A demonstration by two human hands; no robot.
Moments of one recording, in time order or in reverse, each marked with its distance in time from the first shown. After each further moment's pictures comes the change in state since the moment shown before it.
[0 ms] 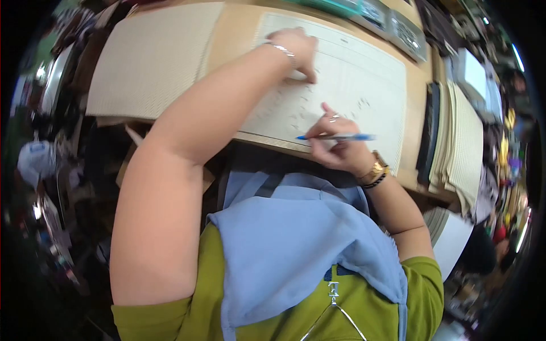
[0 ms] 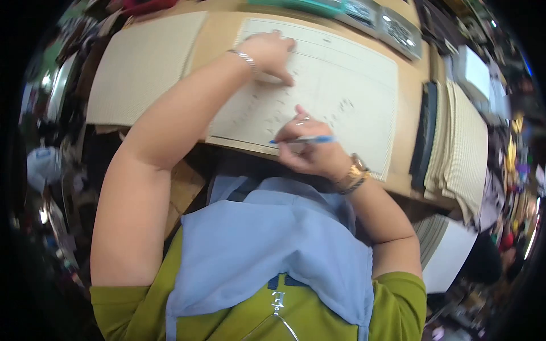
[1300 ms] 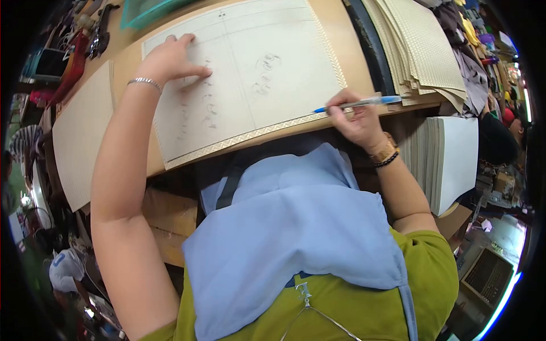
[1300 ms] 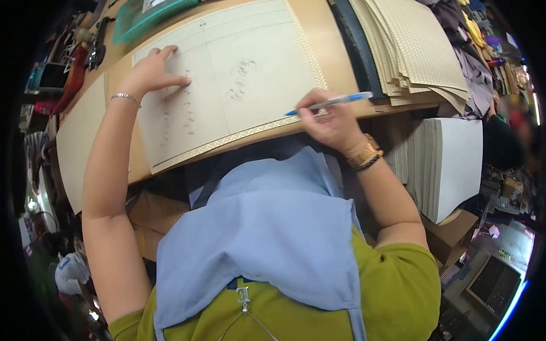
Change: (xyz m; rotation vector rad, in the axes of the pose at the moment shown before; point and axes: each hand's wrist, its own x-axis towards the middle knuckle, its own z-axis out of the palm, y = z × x) left_hand 0.006 -0.004 0.001 0.081 0.034 0.036; right_hand -0.148 0.005 -0.060 -0.035 0.513 0.374
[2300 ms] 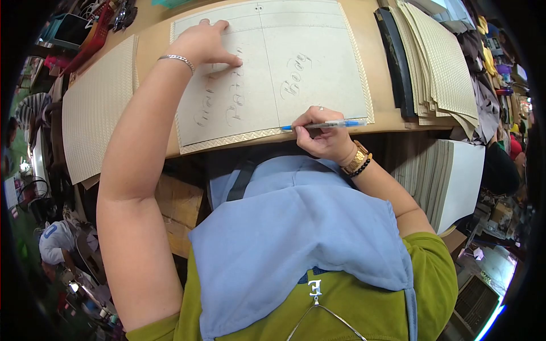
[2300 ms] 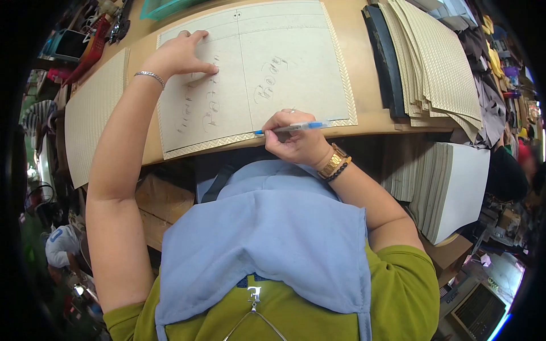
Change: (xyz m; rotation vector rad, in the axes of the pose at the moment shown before) left_hand -0.004 0.005 -0.003 0.001 -0.031 -0.028; right_hand 0.018 -0.019 0.086 0.100 -0.130 -0.163
